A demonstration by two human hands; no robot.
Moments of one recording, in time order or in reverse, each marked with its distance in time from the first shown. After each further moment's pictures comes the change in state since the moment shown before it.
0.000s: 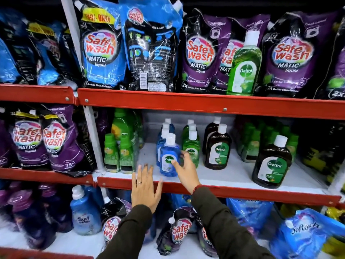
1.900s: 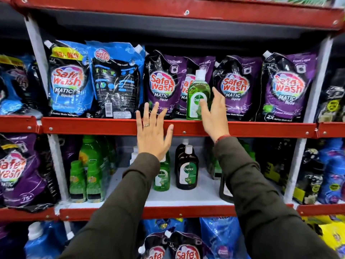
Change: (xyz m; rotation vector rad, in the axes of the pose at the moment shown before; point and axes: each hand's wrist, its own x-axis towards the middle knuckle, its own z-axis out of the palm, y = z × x) left_hand 0.141 0.186 -0.172 -0.044 0.577 0.343; right_hand 0.047 -0.173 -0.207 -0.304 0.516 -0.424
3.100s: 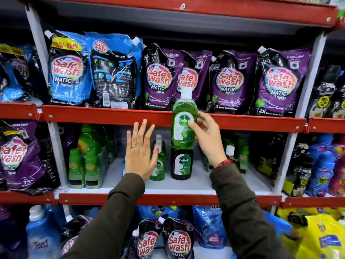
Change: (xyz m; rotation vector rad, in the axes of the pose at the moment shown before) left_hand -0.091 -0.008 -0.007 -0.093 -0.028 -0.012; right_hand -0.079 0.019 -0.014 0.418 -0.151 0.100
